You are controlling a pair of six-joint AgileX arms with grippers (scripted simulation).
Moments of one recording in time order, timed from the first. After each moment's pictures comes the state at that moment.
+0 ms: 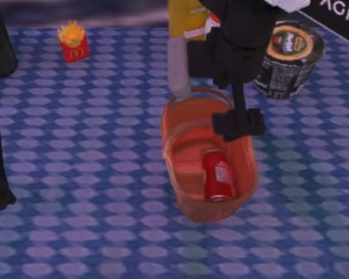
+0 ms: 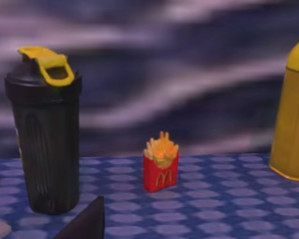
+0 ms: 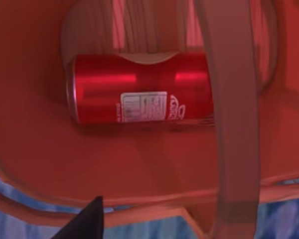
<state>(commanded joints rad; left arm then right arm) 0.00 0.17 0.10 0.08 0.11 -0.03 0.63 2.15 2.12 -1.45 0.00 -0.94</state>
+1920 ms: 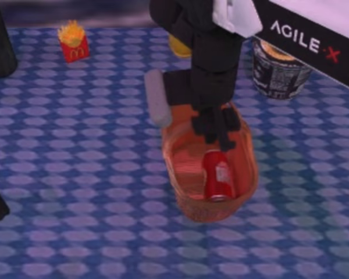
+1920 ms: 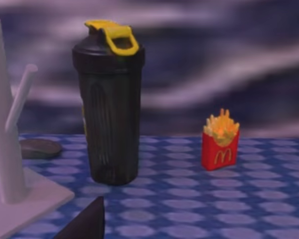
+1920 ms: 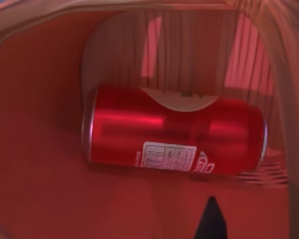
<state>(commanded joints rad) 0.02 0.00 0.00 0.00 0.00 0.00 0.68 2.28 2.17 -1.46 0.00 -1.02</state>
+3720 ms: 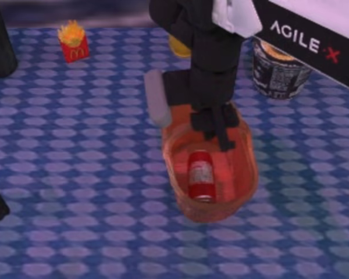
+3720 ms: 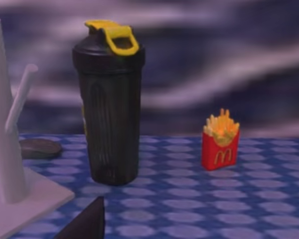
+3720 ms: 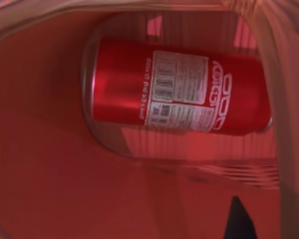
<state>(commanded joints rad) 0.02 0.00 0.00 0.00 0.00 0.00 0.68 2.28 2.17 -1.46 0.00 -1.02</state>
